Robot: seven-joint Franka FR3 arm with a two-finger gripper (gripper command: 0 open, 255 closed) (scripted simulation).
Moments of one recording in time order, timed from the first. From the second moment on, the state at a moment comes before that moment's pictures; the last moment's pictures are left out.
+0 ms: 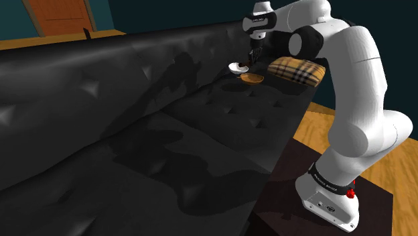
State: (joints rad) arm -0.41 0.77 -0.25 -1.04 0.01 1.86 -0.63
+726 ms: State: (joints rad) arm -0.42 0.81 -0.24 -1.11 0.02 1.97 -0.64
